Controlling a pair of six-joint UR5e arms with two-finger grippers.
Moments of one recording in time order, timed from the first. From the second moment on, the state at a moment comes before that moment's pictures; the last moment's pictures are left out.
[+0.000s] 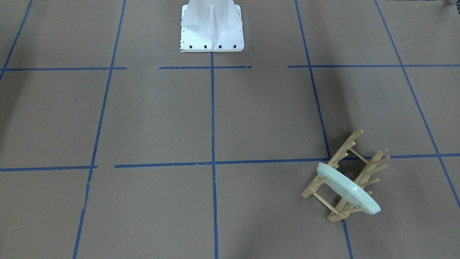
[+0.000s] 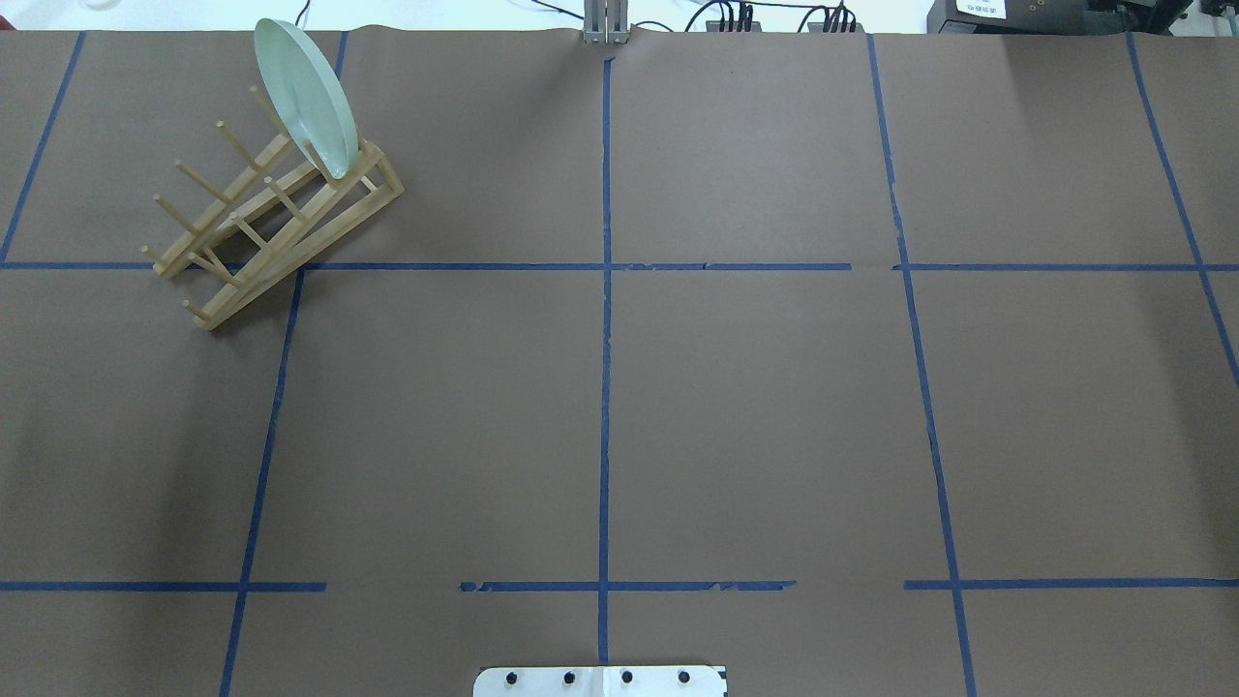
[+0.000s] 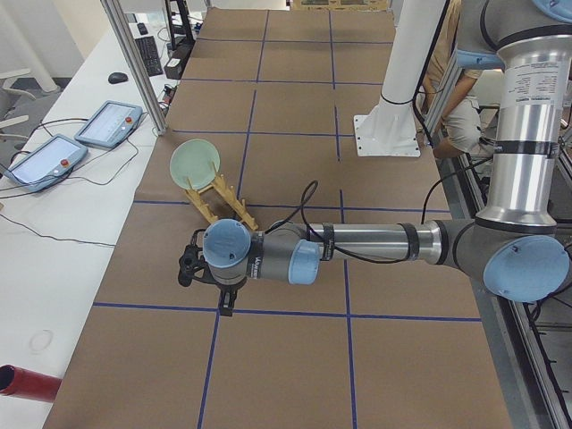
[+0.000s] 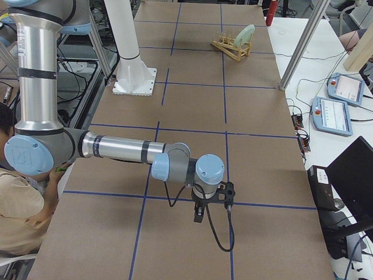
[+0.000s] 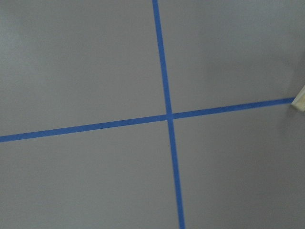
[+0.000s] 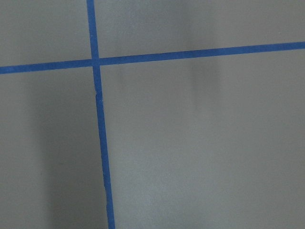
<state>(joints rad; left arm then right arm) -1.64 -1.59 -1.52 -1.98 -2.57 -0.33 1.62 -1.63 1.56 -1.62 2.32 -0.02</state>
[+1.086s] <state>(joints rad) -1.19 -2.00 -1.33 -2.79 -2.10 -1.75 1.62 -1.63 1.56 -1.62 2.32 -0.02</state>
